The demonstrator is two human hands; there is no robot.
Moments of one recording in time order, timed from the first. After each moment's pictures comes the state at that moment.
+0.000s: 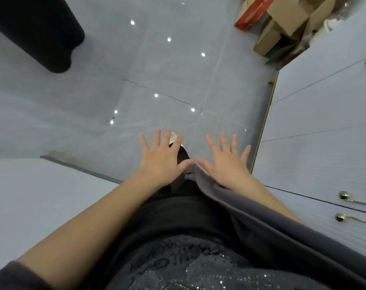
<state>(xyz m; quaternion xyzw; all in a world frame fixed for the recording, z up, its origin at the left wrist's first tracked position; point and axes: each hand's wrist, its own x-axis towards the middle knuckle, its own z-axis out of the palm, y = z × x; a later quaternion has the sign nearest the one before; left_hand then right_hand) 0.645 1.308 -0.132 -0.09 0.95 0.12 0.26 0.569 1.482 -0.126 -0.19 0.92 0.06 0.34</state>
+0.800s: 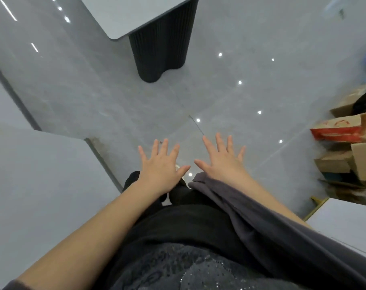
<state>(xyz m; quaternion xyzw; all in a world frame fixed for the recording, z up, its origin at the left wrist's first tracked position) 0.588 1.028 -0.137 -0.41 0.85 0.25 0.23 0.421 1.103 -0.134 -0.46 0.81 0.15 0.34</state>
